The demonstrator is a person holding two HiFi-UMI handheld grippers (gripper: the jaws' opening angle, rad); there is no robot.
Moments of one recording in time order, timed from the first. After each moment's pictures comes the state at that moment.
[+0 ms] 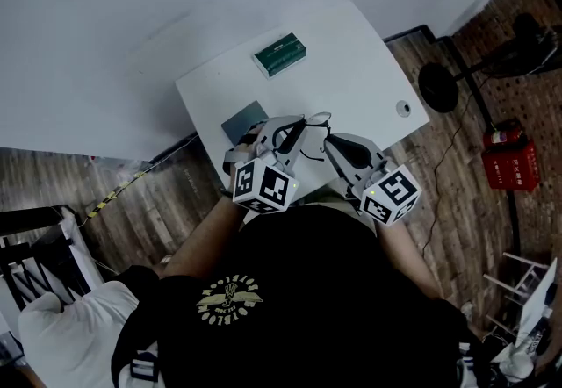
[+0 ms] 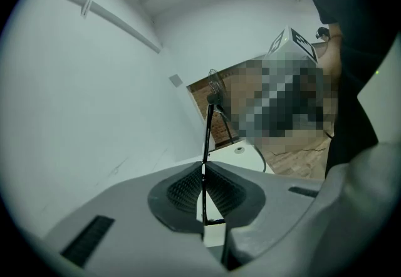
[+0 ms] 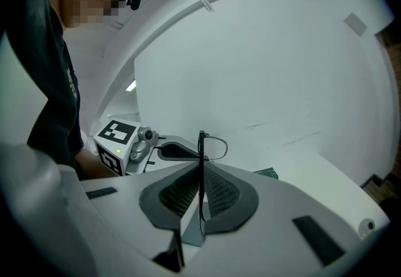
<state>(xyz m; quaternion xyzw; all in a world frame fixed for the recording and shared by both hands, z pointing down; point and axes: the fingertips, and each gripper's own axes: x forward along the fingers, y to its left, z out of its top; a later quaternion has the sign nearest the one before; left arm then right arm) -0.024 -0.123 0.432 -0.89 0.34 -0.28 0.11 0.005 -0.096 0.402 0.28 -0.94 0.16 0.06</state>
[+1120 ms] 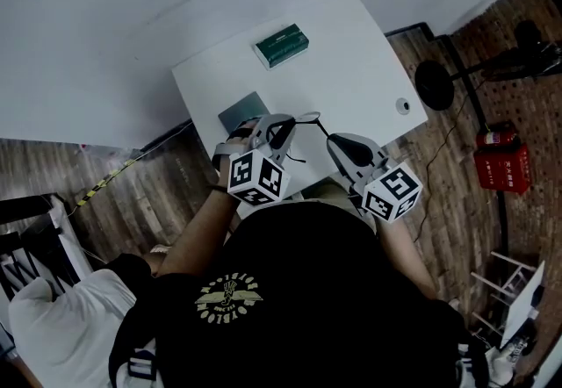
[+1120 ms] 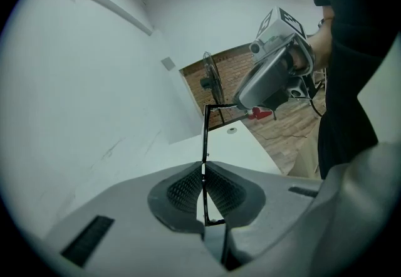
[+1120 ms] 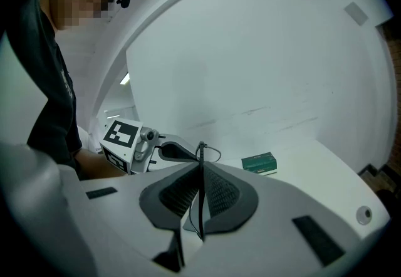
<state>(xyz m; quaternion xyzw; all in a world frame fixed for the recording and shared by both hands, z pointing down) -0.053 -0.119 0.477 -0.88 0.31 -0.35 0.09 0.002 -0.094 0.427 0.28 -0.93 0.19 0.11</state>
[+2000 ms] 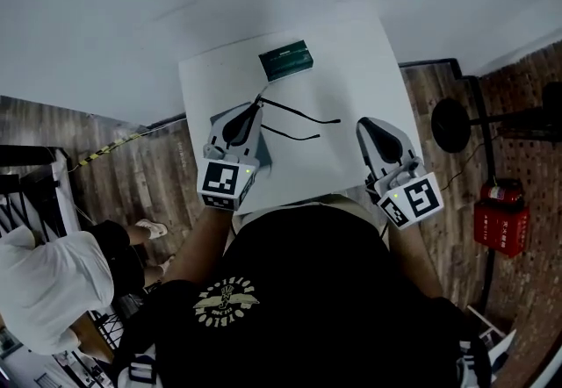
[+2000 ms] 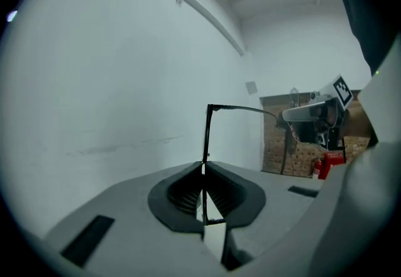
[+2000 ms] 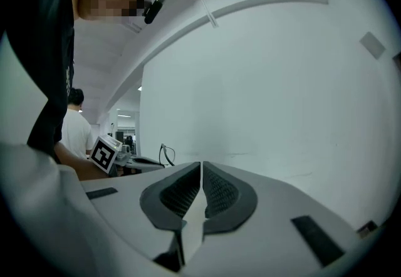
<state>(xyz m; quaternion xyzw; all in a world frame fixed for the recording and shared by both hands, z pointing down) -0.086 -0.198 0.412 -0.78 0.62 -0.11 -0.07 0.096 -0.221 0.358 0.26 -0.96 0.06 0.03</state>
